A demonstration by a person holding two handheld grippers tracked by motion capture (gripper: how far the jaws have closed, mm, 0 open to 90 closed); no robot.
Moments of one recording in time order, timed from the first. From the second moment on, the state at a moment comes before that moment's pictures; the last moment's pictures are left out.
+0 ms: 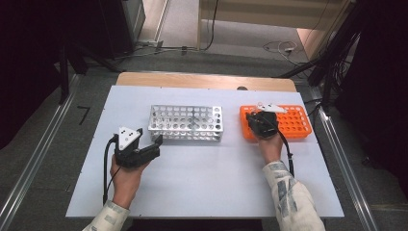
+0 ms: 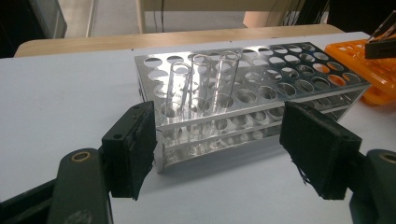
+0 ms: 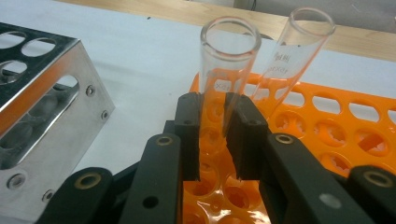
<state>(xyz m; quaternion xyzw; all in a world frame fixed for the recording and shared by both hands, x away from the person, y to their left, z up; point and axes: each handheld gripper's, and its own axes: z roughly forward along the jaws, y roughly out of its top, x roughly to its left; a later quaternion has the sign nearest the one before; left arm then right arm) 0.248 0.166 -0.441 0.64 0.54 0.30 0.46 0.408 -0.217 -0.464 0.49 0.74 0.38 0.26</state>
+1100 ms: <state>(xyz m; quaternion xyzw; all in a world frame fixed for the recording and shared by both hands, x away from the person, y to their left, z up) 0.273 0.130 -0.439 0.67 0.49 0.28 0.48 0.357 -0.206 -0.434 0.44 0.77 0.41 0.21</state>
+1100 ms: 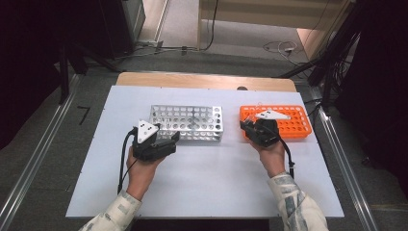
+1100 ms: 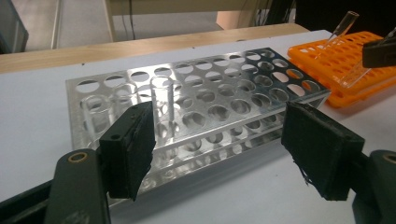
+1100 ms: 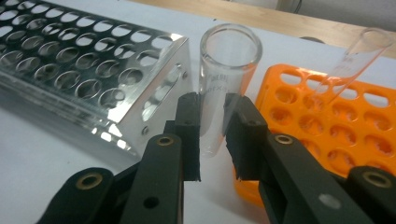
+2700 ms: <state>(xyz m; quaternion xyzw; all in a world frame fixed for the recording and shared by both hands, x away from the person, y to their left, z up) 0.260 0.054 -0.442 0.76 0.35 0.21 0.50 0.291 -0.109 -0.455 0.31 0.85 0.40 0.13</state>
